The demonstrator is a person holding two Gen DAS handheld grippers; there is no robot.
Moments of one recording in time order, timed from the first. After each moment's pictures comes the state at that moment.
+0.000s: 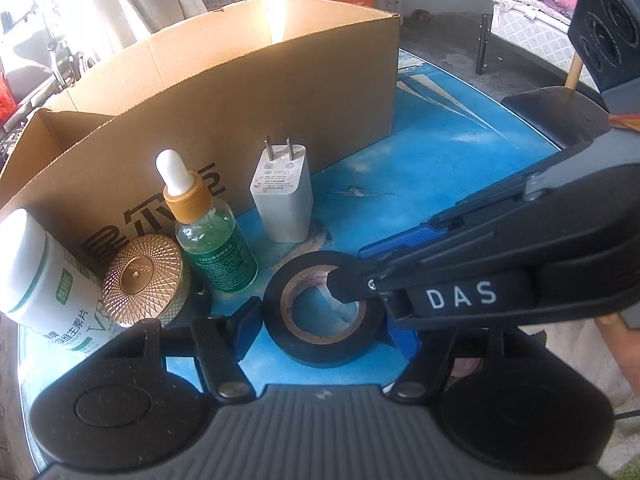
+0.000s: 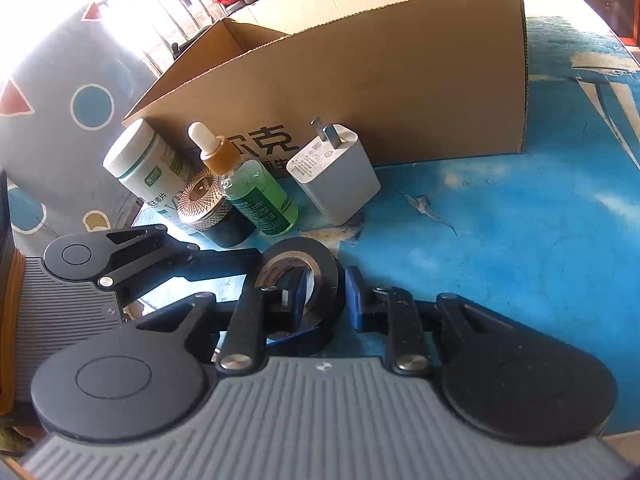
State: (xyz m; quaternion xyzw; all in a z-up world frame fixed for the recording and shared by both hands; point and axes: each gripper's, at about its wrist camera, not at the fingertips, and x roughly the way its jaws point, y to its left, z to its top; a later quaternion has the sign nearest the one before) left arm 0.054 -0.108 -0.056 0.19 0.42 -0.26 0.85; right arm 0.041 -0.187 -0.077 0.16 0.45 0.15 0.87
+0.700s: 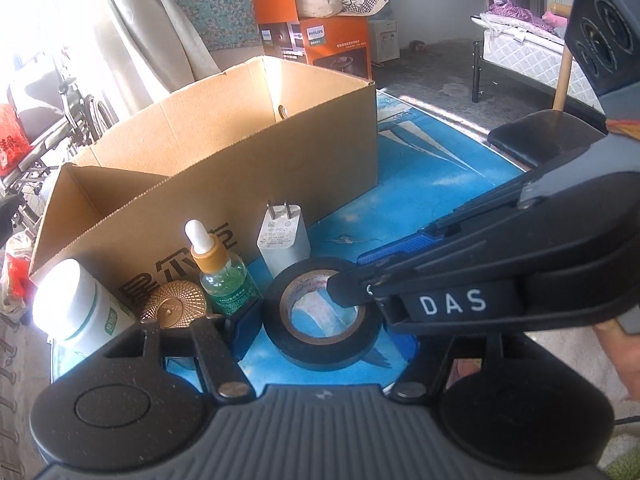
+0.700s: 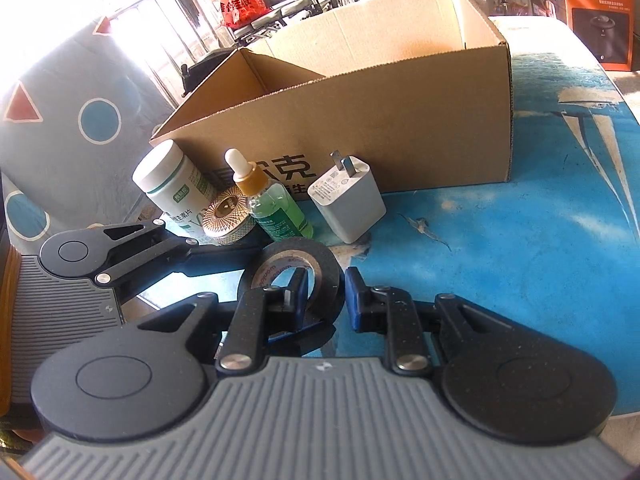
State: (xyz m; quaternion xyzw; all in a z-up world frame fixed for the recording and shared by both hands) left arm 0.023 -0.104 -0.012 0.20 0.35 -0.27 0.87; right arm 0.013 -0.186 -0.033 0.14 0.40 0.14 0.89
